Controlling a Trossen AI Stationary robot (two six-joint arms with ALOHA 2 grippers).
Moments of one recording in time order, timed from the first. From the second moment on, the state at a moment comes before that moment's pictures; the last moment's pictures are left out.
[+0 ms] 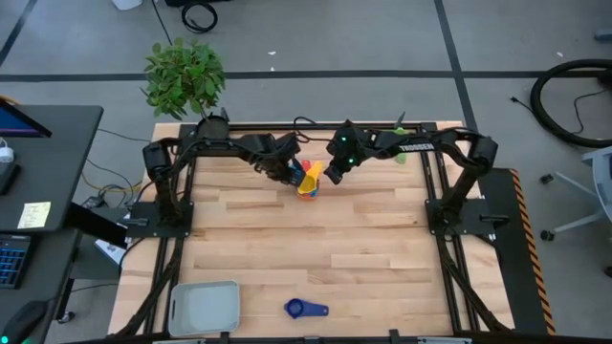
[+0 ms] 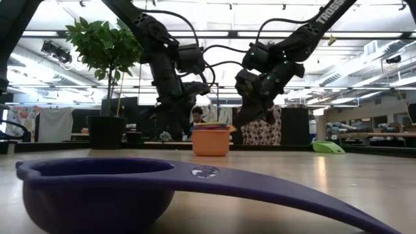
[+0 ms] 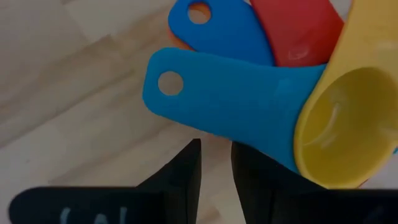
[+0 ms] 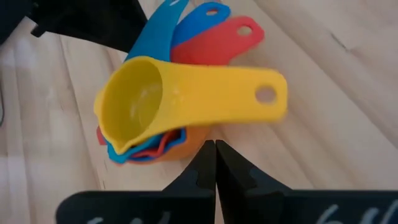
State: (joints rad) left arm 0.39 1.87 1.24 -0.57 0.14 -0.70; right arm -0.49 1.71 1.00 -0.18 -0.39 0.28
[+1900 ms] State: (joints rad) left arm 0.44 1.92 1.24 -0.41 0.15 -0.67; right arm -0.56 1.83 1.18 -0.42 -0.43 0.01
